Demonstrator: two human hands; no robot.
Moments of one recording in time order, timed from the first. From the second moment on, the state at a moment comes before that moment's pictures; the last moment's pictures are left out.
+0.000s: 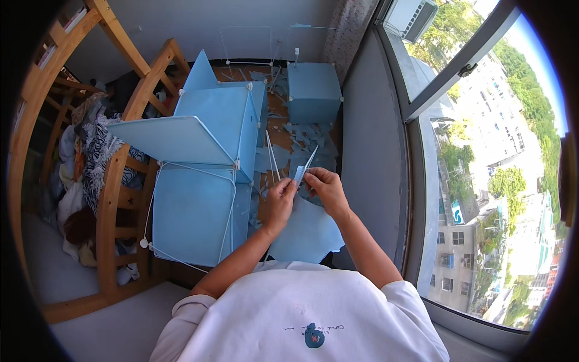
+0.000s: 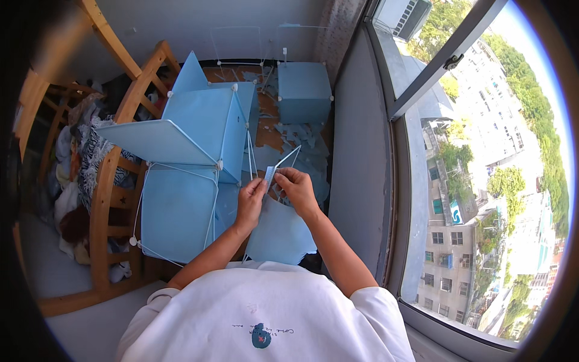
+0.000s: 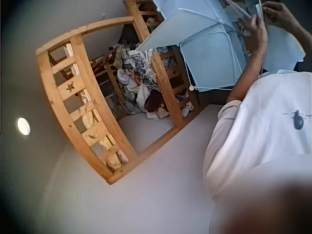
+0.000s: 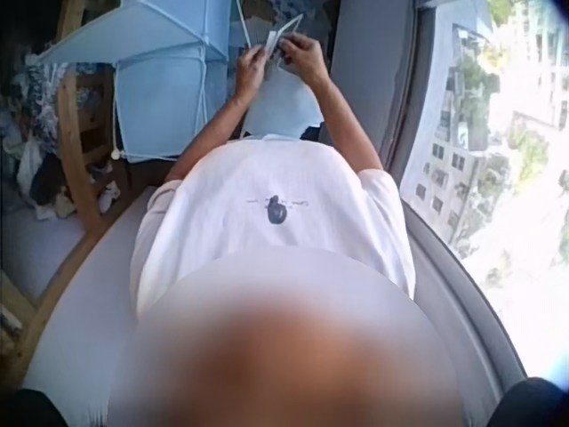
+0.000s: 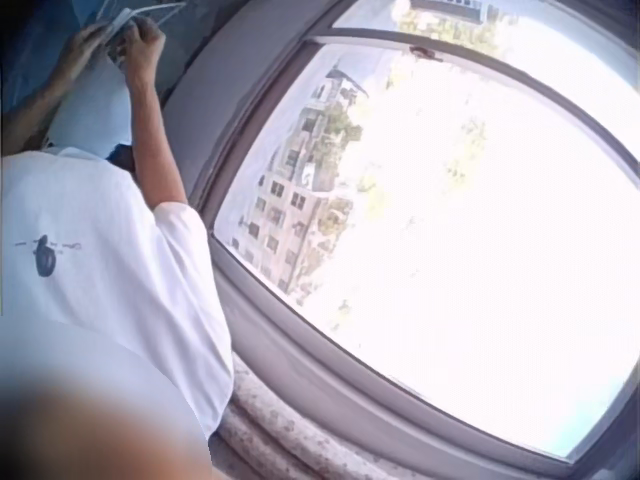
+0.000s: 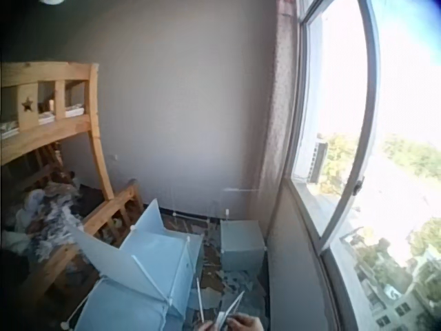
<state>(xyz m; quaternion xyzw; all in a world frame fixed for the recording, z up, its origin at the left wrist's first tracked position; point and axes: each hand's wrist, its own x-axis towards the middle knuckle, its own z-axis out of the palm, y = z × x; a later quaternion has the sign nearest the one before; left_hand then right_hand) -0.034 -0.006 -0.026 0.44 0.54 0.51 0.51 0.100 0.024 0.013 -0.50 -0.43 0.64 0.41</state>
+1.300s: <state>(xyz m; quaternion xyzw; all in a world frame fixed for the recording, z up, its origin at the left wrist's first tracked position) -0.045 0.030 0.015 0.55 0.55 0.41 0.47 0.090 0.018 0.011 -0.50 -0.52 0.56 0.41</state>
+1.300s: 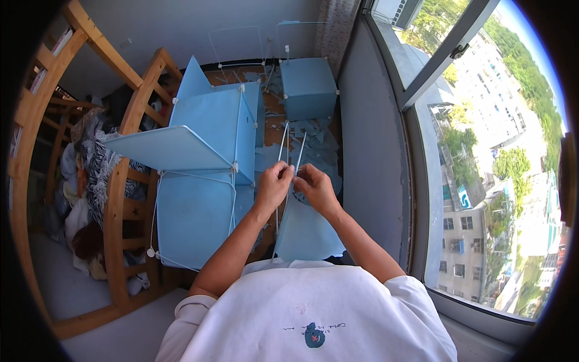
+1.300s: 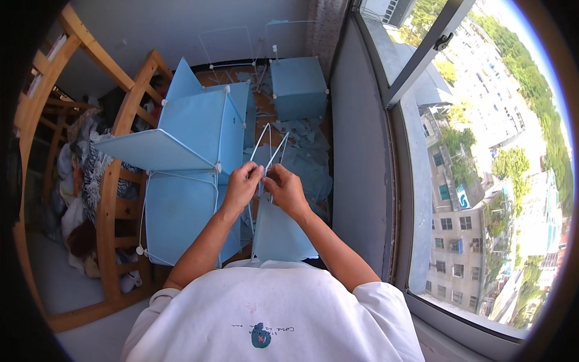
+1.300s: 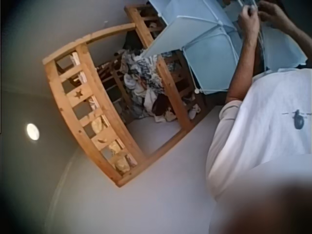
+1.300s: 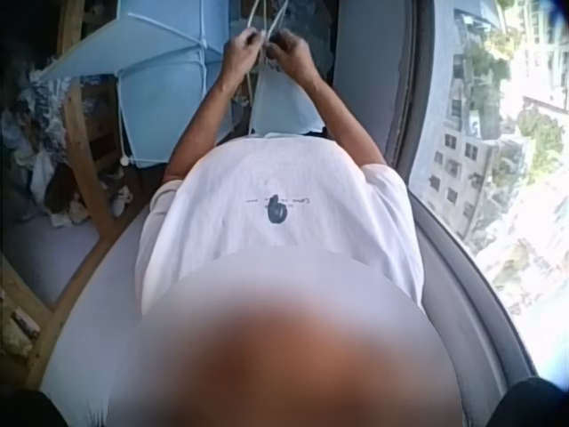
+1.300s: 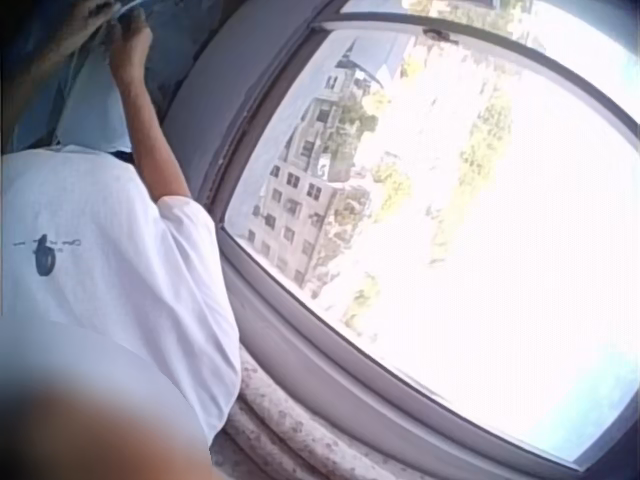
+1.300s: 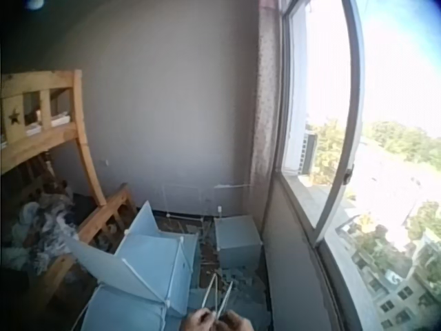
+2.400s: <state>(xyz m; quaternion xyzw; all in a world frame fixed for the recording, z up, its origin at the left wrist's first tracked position) -0.050 -0.019 -0.034 0.60 0.62 0.23 0.45 0.069 0.015 -0.047 -0.45 -0.07 0.76 0.47</state>
